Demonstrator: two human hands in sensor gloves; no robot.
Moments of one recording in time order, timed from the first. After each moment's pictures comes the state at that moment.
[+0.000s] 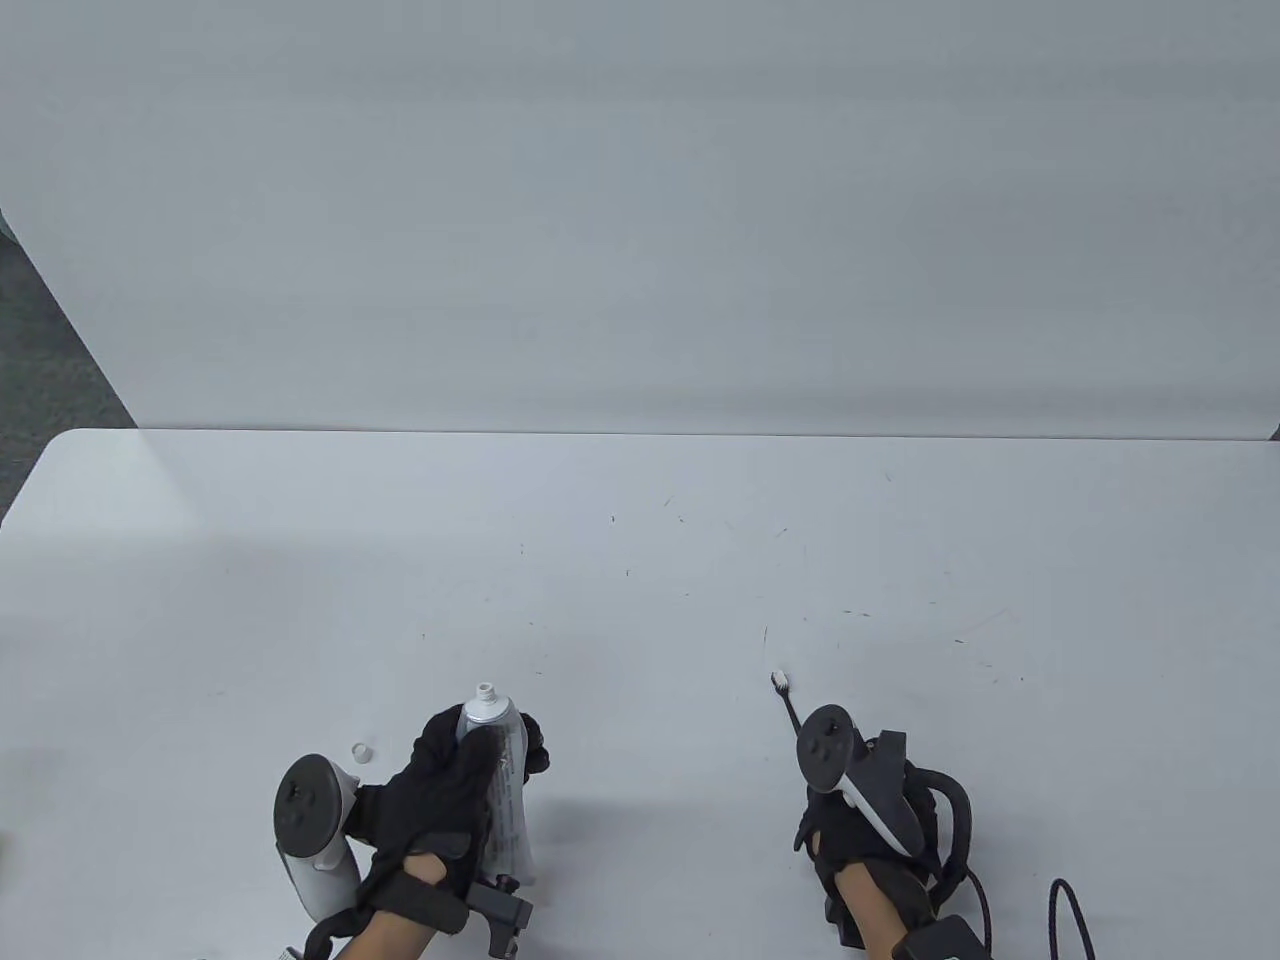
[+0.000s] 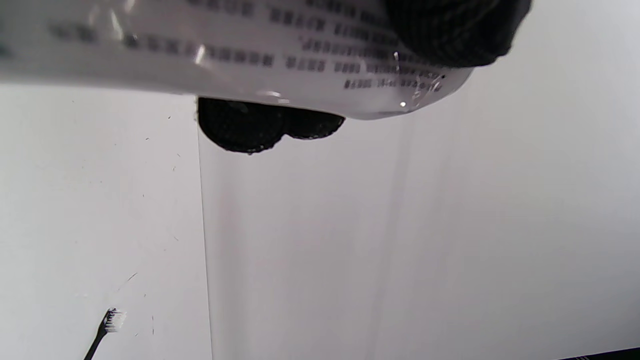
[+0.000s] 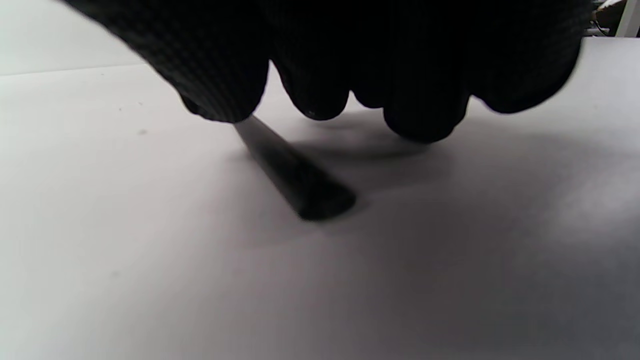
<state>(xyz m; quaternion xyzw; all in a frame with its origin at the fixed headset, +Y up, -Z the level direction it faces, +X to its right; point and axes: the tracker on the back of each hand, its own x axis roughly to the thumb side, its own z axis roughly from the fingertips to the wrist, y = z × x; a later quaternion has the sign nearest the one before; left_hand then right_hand) -0.228 -0.709 -0.268 0.01 -0.07 0.73 0.68 0.153 -0.758 -0.308 -0.13 0.08 0.99 0.07</state>
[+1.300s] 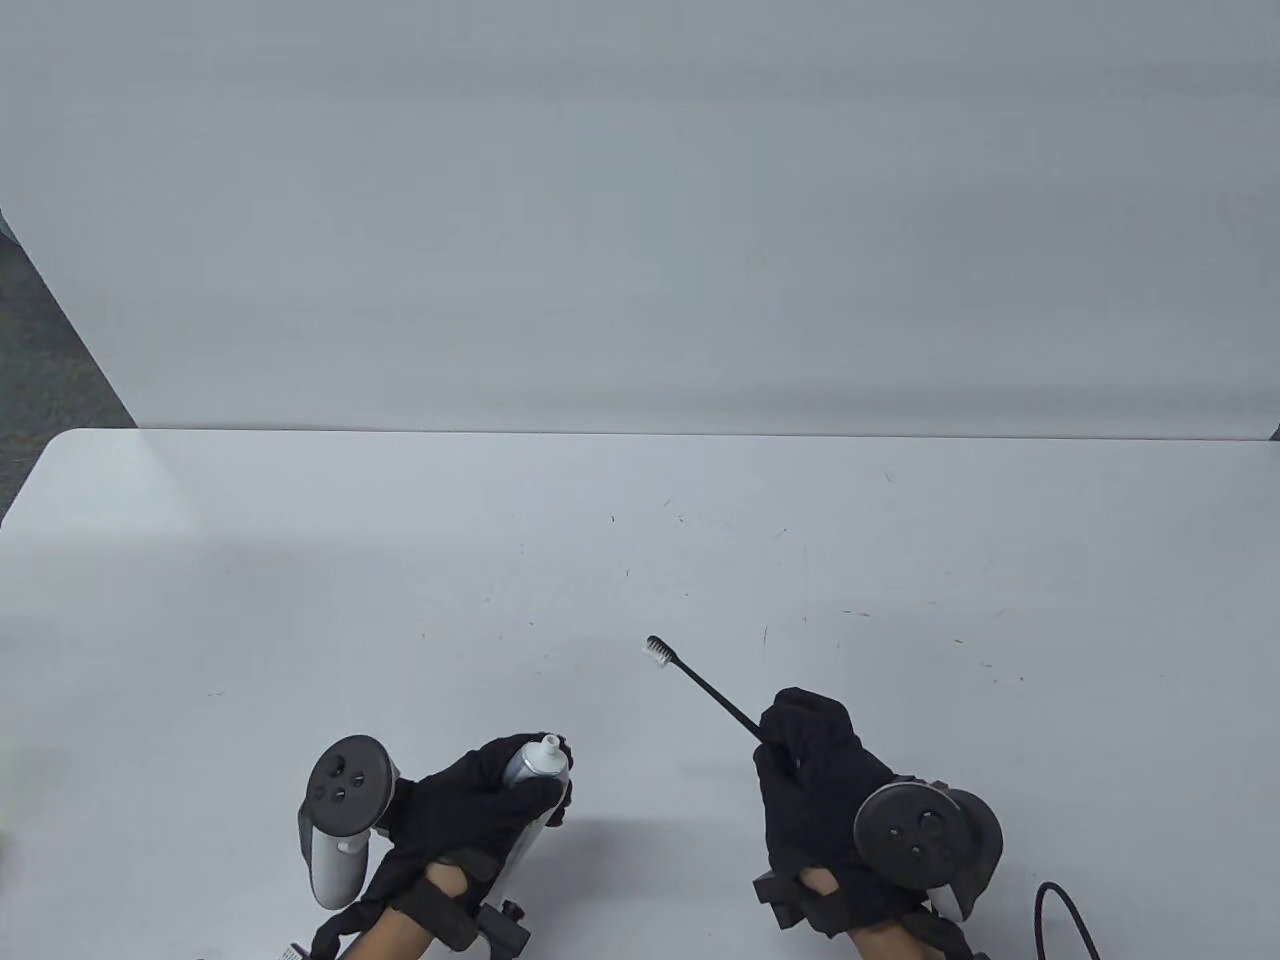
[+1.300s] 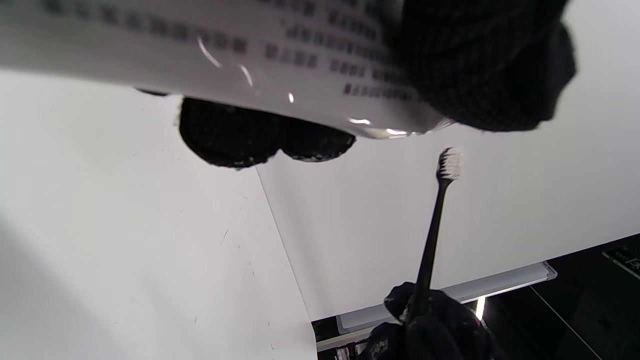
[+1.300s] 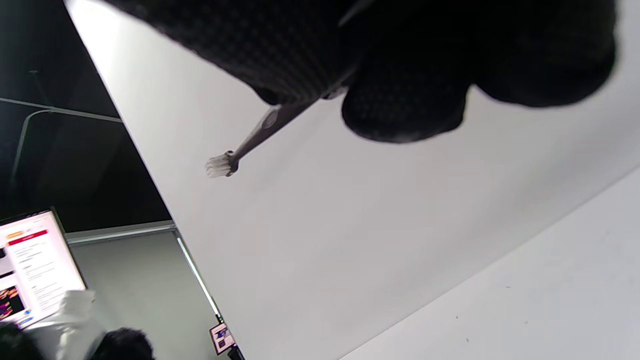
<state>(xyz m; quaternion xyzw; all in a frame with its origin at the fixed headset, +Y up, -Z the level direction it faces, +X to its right) -0.214 -0.711 -0.273 -0.07 -0.13 0.61 0.78 0.128 -0.659 -0.247 0.16 -0.24 0.87 0.39</state>
